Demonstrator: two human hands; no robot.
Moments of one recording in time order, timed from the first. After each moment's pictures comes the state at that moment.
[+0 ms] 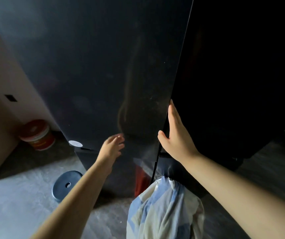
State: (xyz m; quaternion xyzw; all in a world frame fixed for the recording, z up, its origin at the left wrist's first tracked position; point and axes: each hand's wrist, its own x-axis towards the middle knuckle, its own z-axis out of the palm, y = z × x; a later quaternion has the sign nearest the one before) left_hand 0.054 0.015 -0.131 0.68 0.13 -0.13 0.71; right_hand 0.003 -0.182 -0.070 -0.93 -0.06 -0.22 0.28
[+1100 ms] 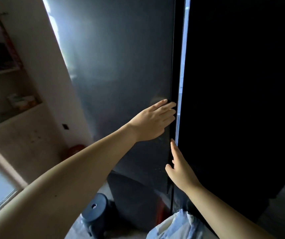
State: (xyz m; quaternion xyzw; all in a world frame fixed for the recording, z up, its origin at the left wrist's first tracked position) left_hand 0.043 -0.045 0.076 0.77 -0.44 0.37 -0.29; right_hand -0.029 -0.186 -0.074 -0.88 -0.11 -0.11 0.45
